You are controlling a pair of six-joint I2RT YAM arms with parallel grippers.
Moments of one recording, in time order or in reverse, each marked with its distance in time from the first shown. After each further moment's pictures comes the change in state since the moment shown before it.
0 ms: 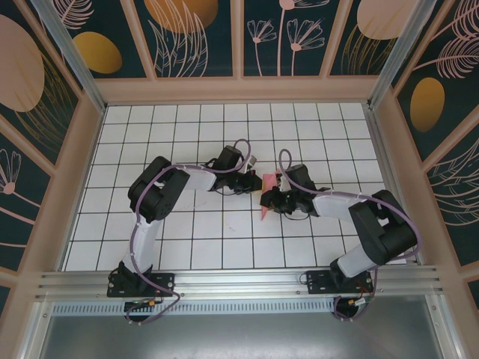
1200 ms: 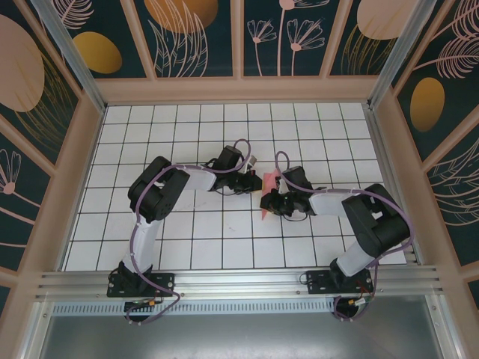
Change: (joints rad) left arm 0.000 0.000 0.000 -0.001 -0.003 0.000; right arm 0.011 0.066 0.013 -0.010 0.037 -0.003
